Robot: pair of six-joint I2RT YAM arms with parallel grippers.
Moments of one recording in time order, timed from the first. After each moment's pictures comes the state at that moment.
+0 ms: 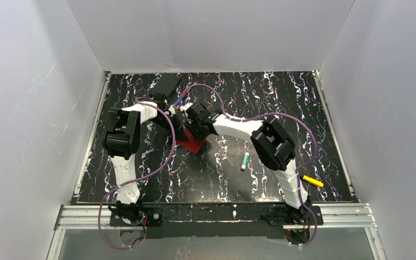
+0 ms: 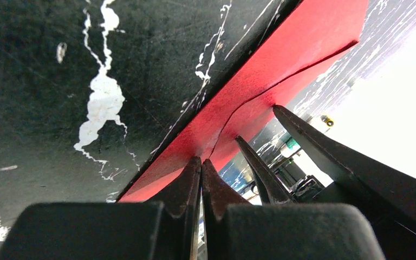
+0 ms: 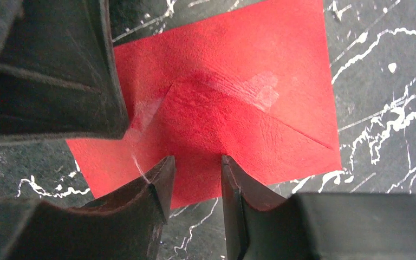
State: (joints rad) left arm -0.19 2.08 1.34 -0.68 0.64 -0.52; right arm 0.90 2.15 1.61 -0.44 0.08 0.08
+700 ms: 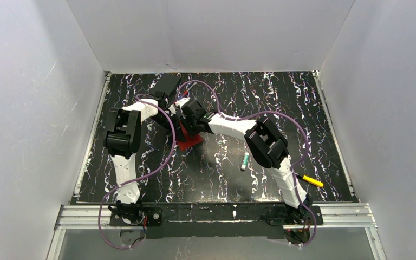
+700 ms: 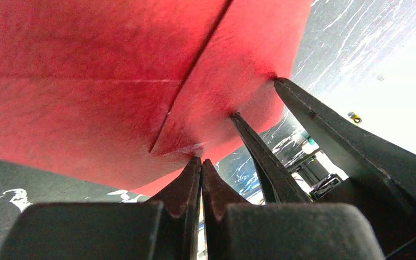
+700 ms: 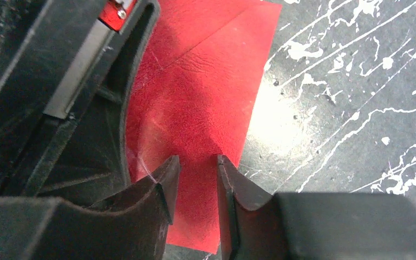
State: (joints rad) left arm -0.19 2.10 1.41 -0.79 0.58 -0.43; right arm 0.90 2.25 1.72 -0.34 0.07 0.11
